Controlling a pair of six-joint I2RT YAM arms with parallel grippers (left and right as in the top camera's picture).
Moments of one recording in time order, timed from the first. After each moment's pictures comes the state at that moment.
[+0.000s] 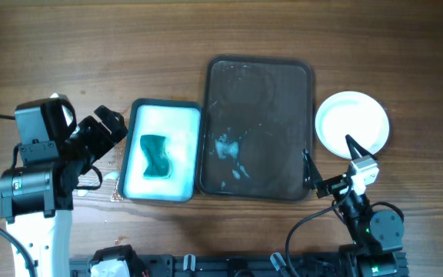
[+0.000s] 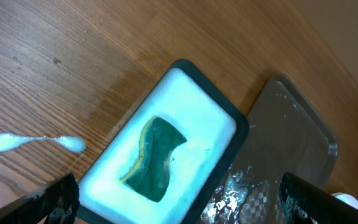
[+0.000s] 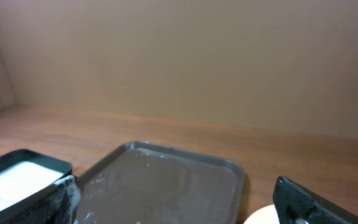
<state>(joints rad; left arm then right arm) 0.14 1.02 1.13 -1.05 0.12 -0.57 0.15 0.02 0.01 0.08 -0.17 0.04</state>
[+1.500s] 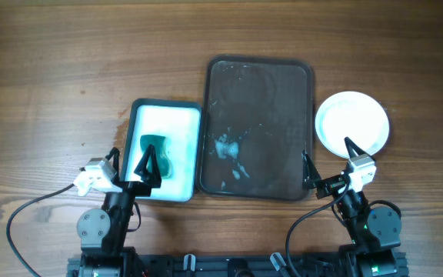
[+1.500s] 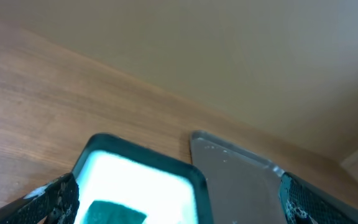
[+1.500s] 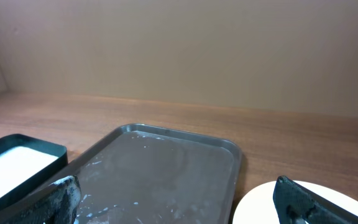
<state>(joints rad) -0.02 0.01 0.02 -0.06 0.13 -0.48 0.15 0.02 0.01 0.01 -0.16 0.04</state>
